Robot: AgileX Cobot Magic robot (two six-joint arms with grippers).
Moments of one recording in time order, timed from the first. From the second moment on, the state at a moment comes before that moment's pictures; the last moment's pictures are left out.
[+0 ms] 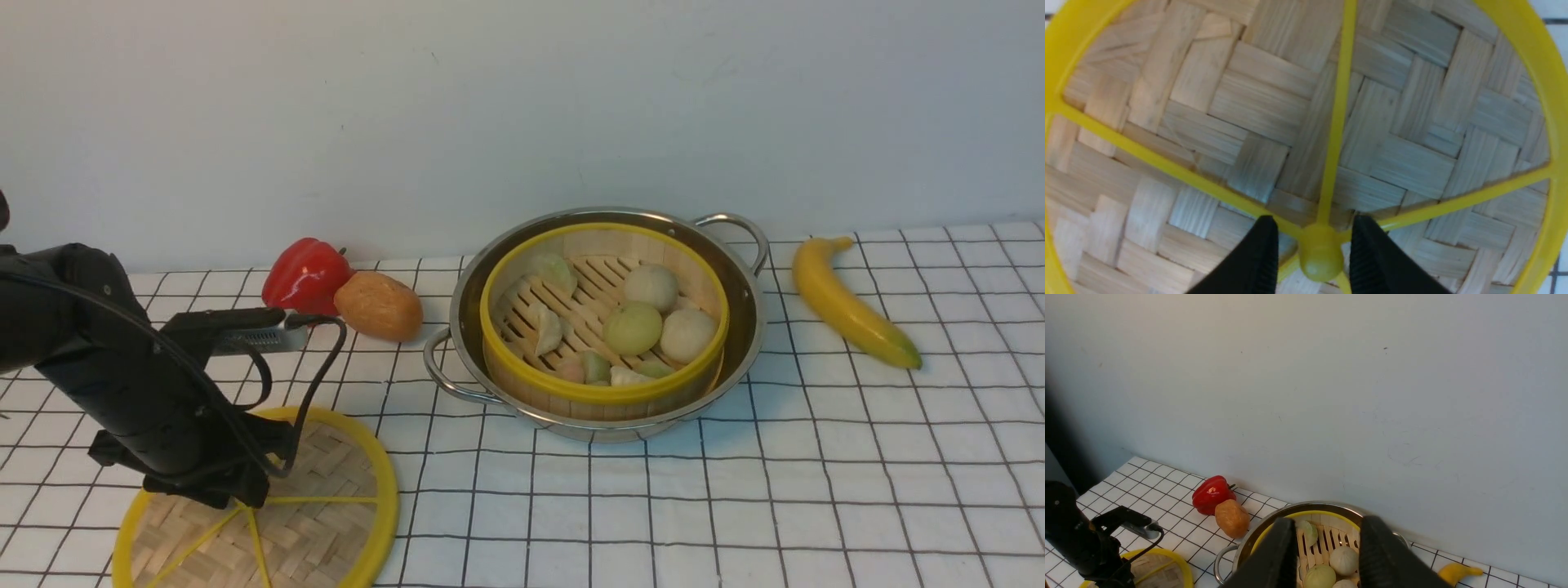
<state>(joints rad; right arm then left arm) 0.22 0.94 -1.72 0.26 1.24 -0.01 0.04 1.76 -1.01 -0.18 0.83 0.19</state>
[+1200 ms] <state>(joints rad) 0.22 0.94 -1.72 0.27 1.24 0.00 -0.44 2.01 -1.97 -0.02 1.18 0.12</state>
